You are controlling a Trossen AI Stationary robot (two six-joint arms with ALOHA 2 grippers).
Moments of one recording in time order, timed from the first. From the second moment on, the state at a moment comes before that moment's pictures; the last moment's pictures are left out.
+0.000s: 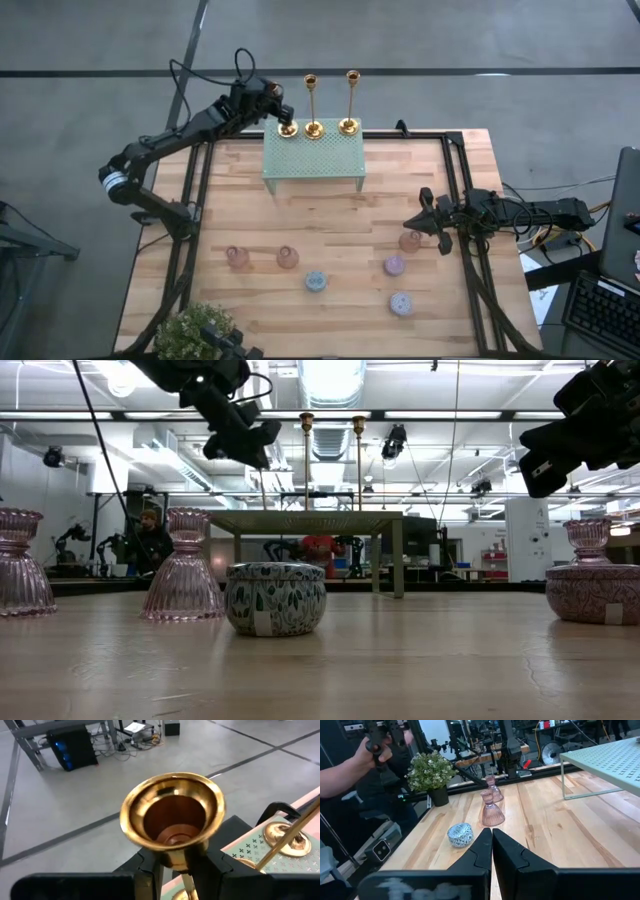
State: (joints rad) left arm 0.69 1.41 1.25 -0.22 -0.33 -0.12; right arm 0.02 0.15 0.06 0.03 -0.16 0.27
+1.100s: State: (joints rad) left arm 0.69 1.42 1.25 -0.24 -0.29 -0.19; right arm 0.02 0.15 0.06 0.03 -0.16 0.27
